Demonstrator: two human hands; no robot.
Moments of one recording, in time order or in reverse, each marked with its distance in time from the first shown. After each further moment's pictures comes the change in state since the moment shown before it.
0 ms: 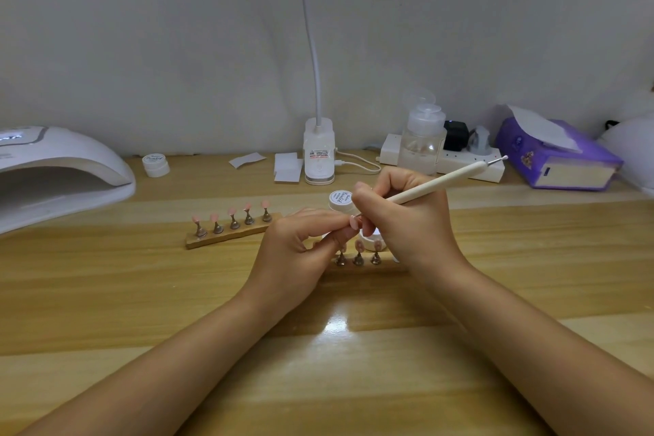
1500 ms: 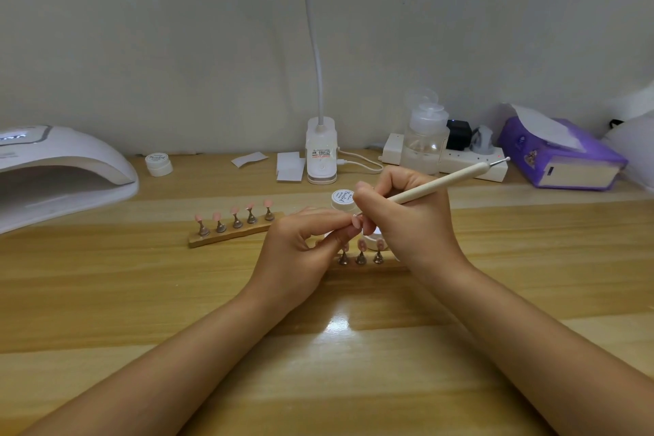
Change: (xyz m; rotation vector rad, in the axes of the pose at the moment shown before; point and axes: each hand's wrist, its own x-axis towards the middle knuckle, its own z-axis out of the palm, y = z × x) left_hand 0.000 0.000 0.000 -0.009 0.001 -0.031; right_hand 0.001 0.003 0.001 -0.032 0.012 -0.021
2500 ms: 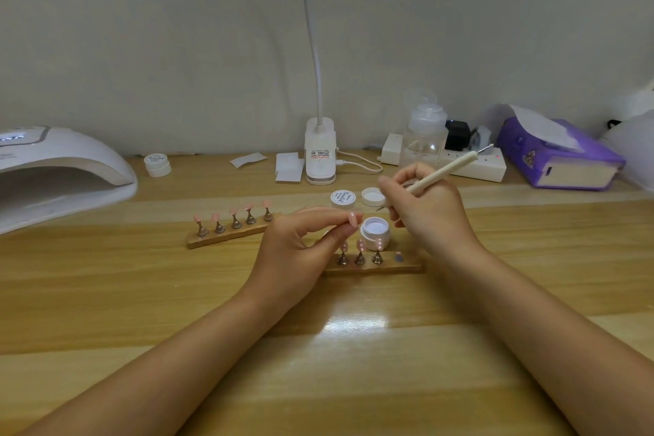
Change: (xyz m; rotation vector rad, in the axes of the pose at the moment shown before) left_hand 0.001 0.002 0.000 -0.028 0.043 -0.071; right_hand 0.018 0.023 -0.027 -0.255 0.149 0.185
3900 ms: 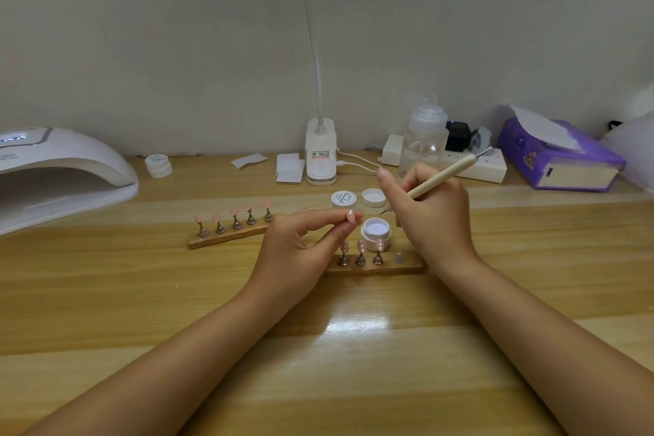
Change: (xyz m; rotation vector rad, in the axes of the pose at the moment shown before) left_hand 0.001 0.003 0.000 -0.037 0.001 -0.052; right_hand -0.010 -0.006 0.001 -0.206 0.166 -0.220
